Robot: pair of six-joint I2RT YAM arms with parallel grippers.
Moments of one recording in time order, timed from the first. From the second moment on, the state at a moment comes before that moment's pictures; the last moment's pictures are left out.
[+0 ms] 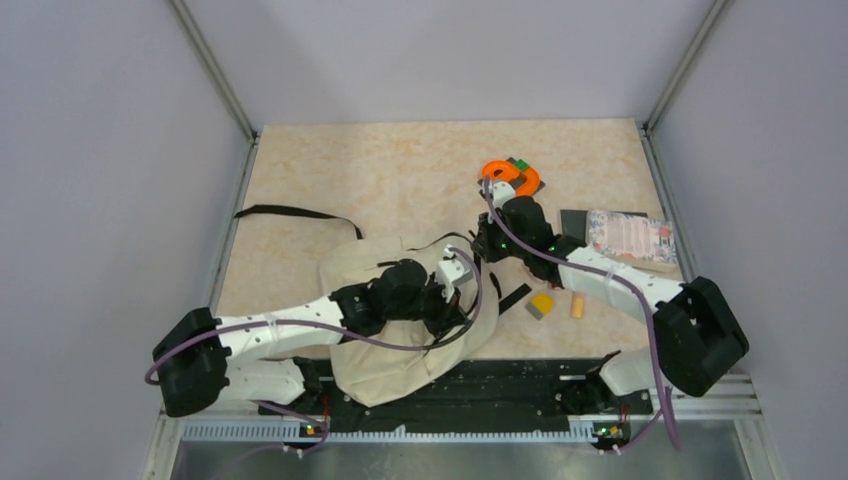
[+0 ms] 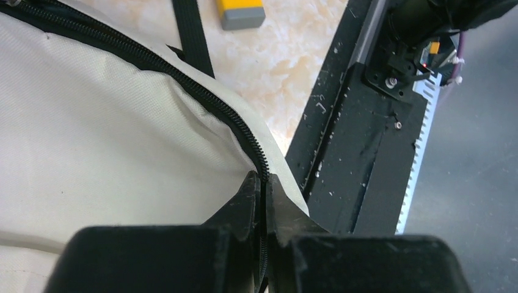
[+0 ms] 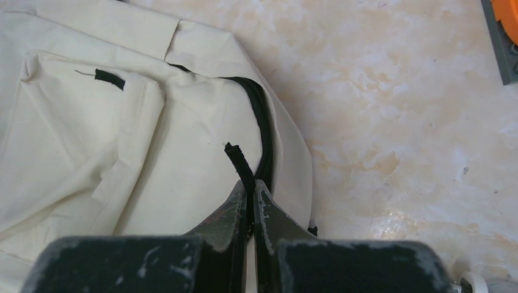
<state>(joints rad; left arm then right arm) -1.05 1.21 0.66 0.05 0.26 -0.23 0.63 1.37 0.82 -0.03 -0.08 0.25</state>
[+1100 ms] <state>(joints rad) -0.80 1.17 0.67 -0.15 -0.27 -0.65 0.62 1.27 0.72 -0.01 -0.06 0.30</state>
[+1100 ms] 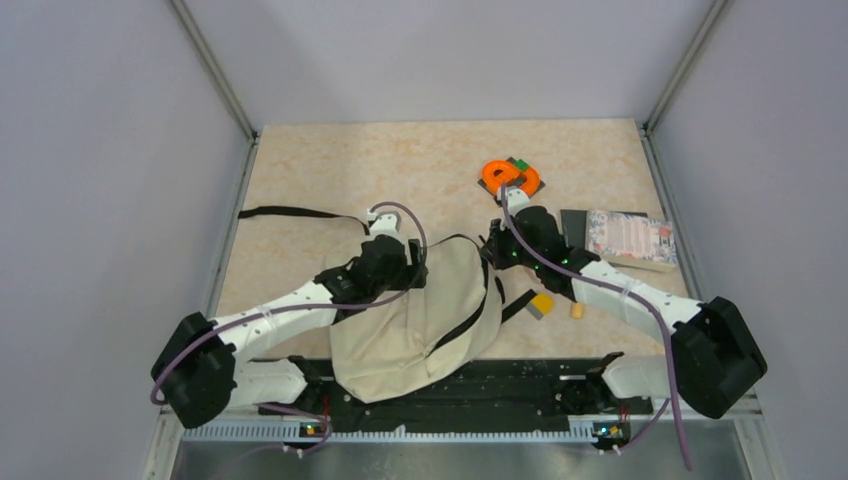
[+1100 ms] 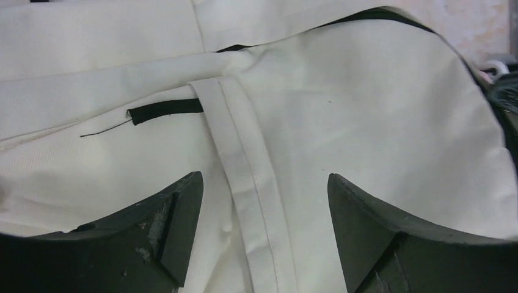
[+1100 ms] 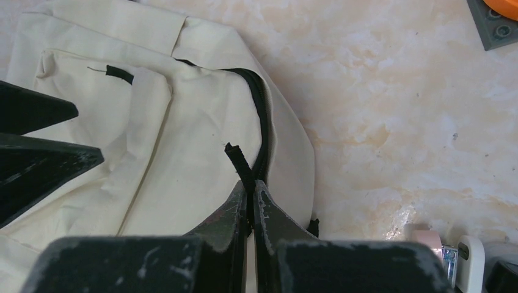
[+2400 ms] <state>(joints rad) -0.74 1.68 0.89 0.16 -0.14 -0.14 0.69 1.06 0.54 0.00 -0.09 0.47</state>
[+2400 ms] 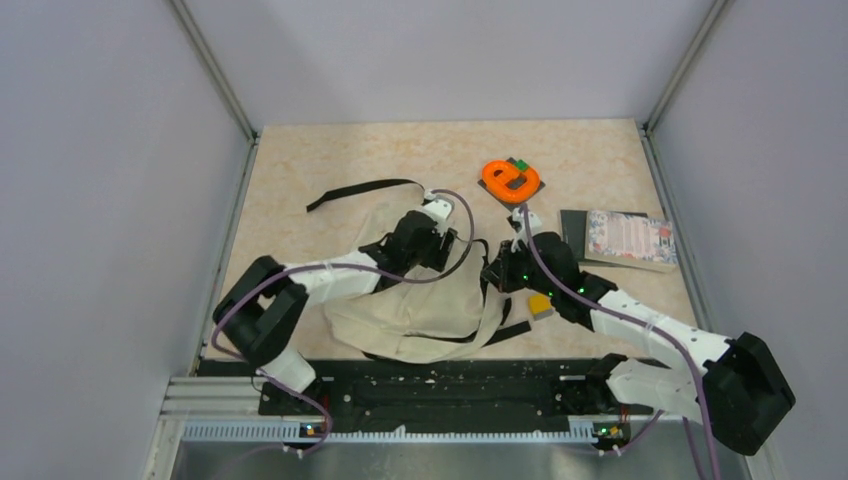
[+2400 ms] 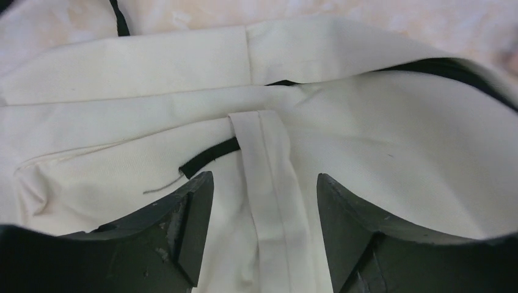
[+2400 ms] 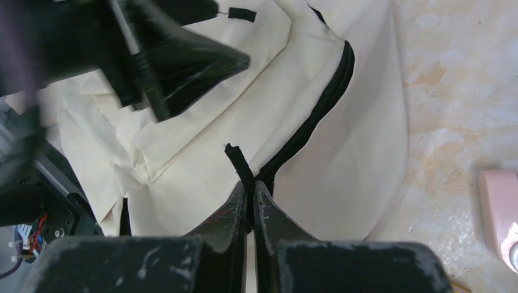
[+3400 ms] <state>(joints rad) -0.94 1.43 0.66 0.34 0.12 -0.69 0.69 1.04 0.54 0.01 -0.04 0.48</state>
